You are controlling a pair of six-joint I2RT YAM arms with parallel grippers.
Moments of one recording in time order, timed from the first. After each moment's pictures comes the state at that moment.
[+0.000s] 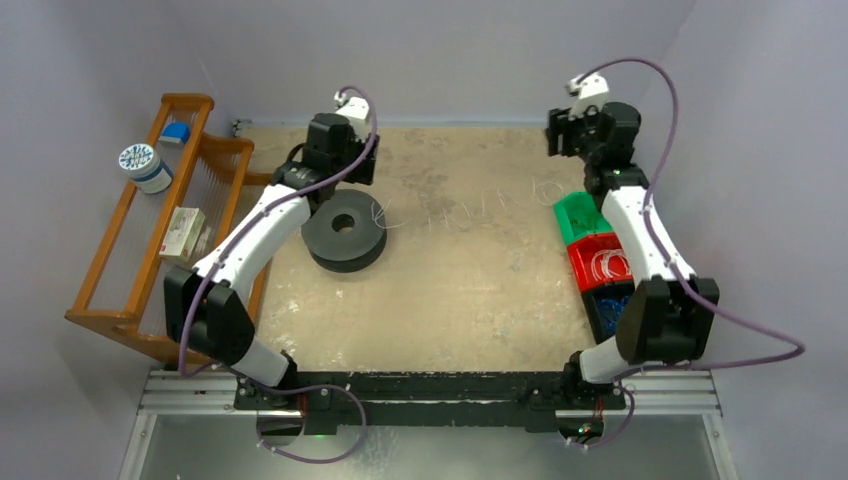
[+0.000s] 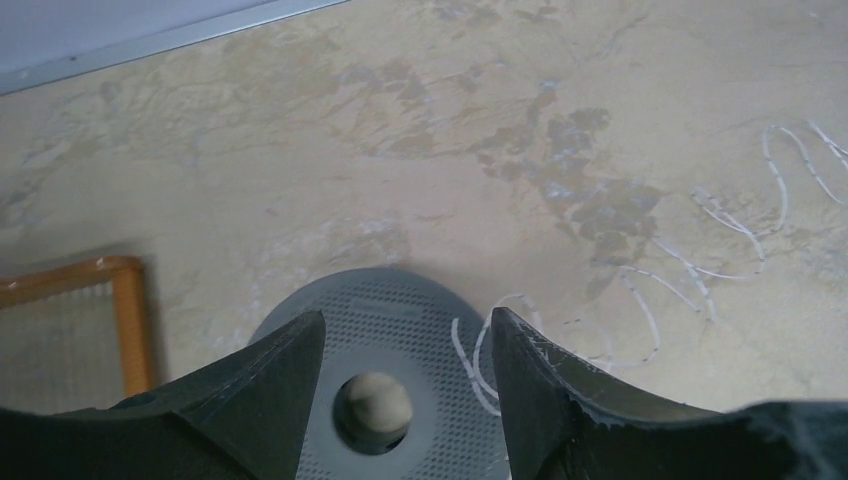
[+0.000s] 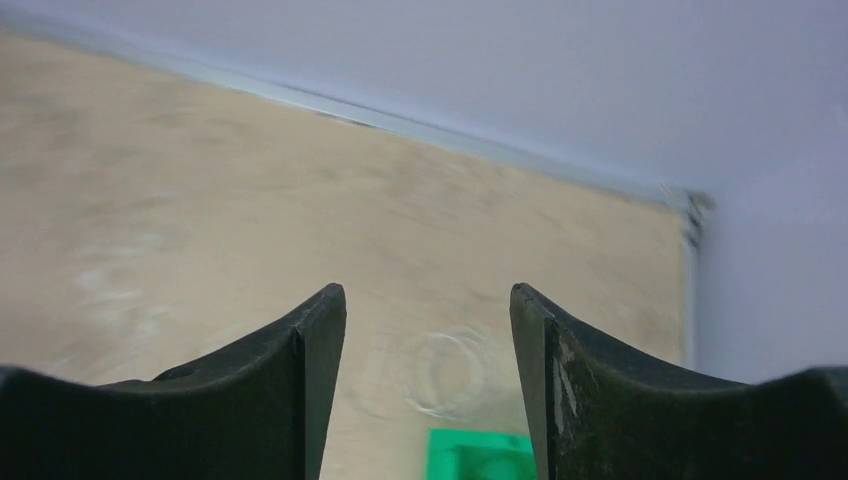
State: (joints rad) left arm -0.41 1.57 1.41 -0.38 -0.15 -0.05; right arm -0.05 1.56 1.34 -0.07 -0.14 -0.13
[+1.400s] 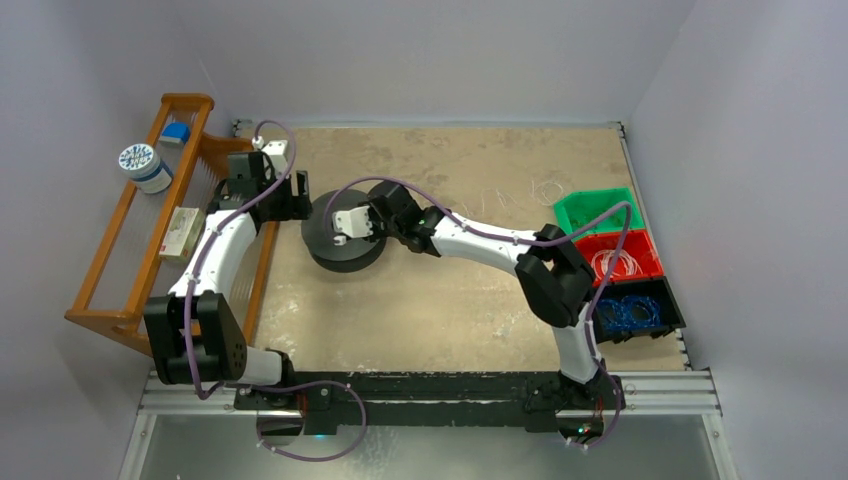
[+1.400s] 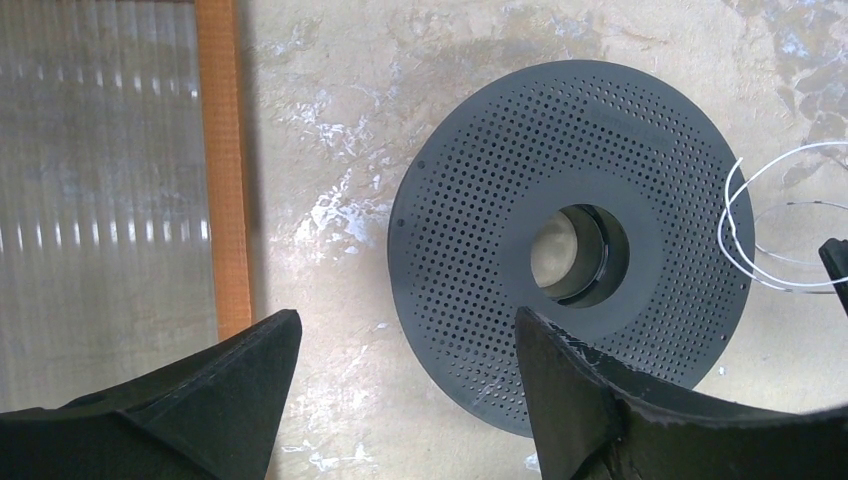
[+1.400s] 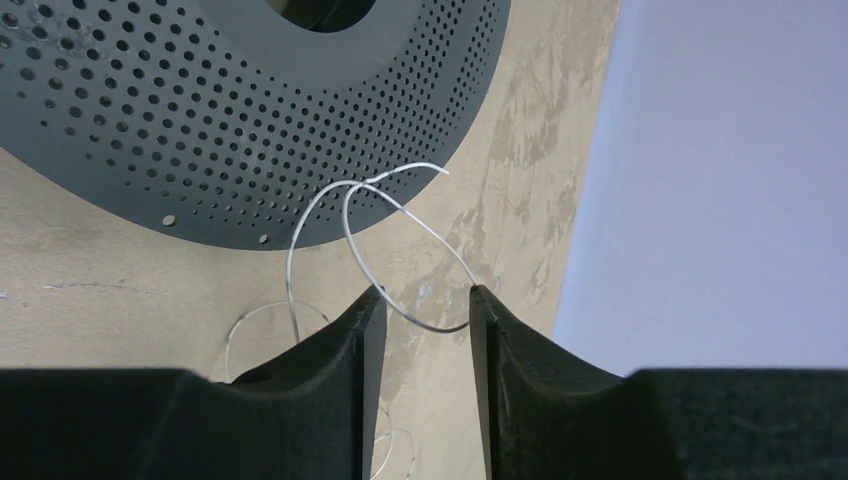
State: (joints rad) left arm 0.08 1.40 1.08 -0.46 0.16 0.00; right arm 0.92 2.02 1.55 -0.20 0.19 -1.04
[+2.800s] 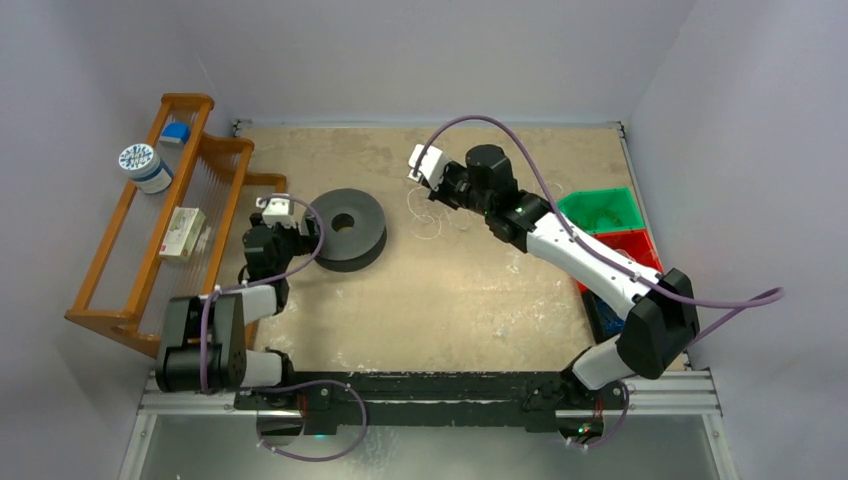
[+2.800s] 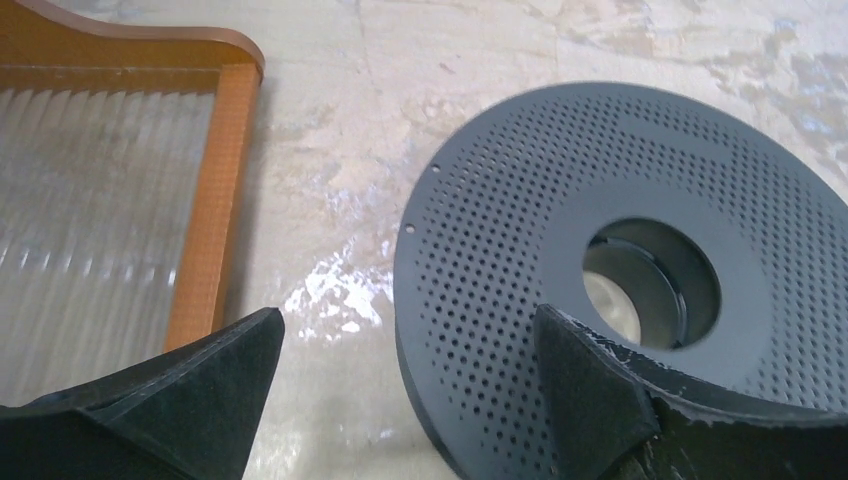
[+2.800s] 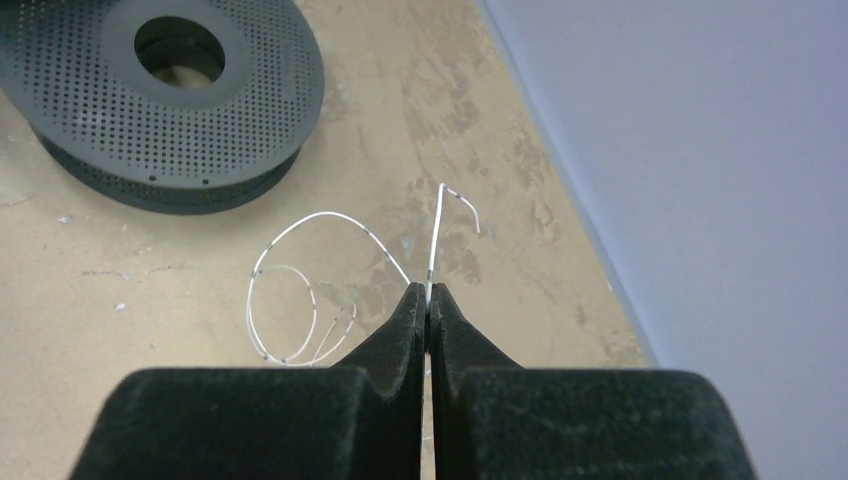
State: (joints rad) left arm 0.08 1.30 0.32 0.70 0.15 -0.01; right arm 0.68 1.49 1.28 -0.13 -0.12 -0.59
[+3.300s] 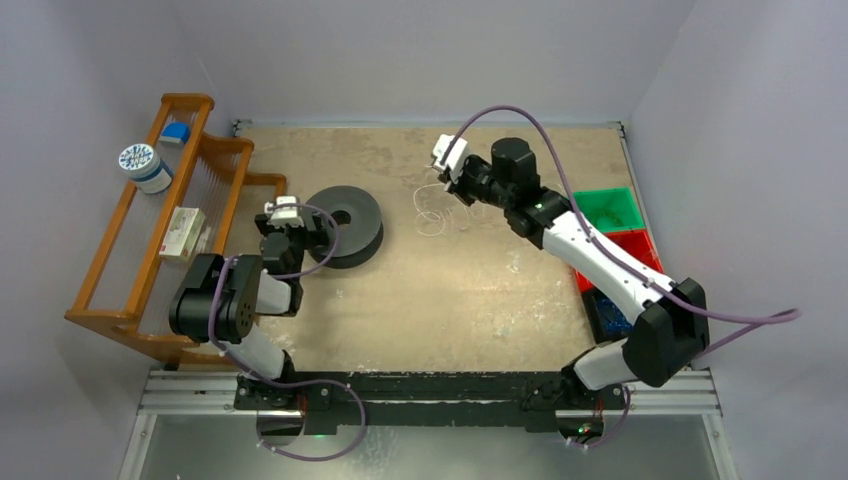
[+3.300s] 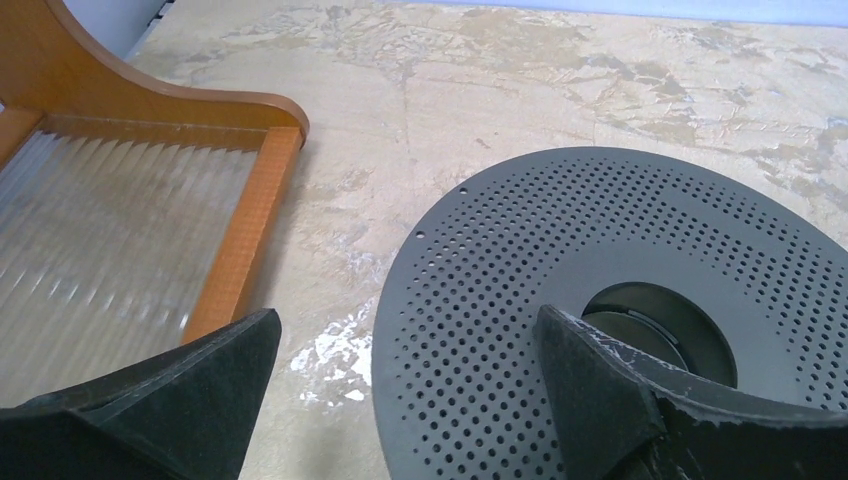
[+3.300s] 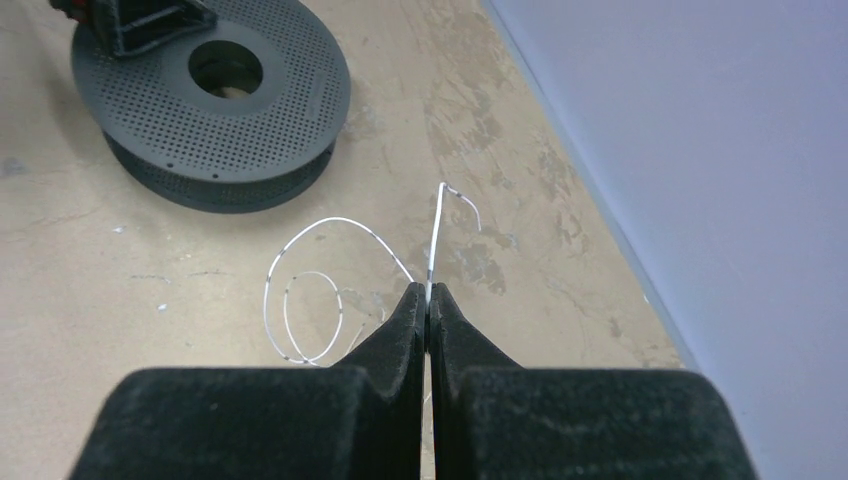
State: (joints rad) left arm -0.02 1.62 0.27 1.24 -0.06 -0.04; right arm 0.58 1.45 1.23 -0.11 -0.29 -0.51
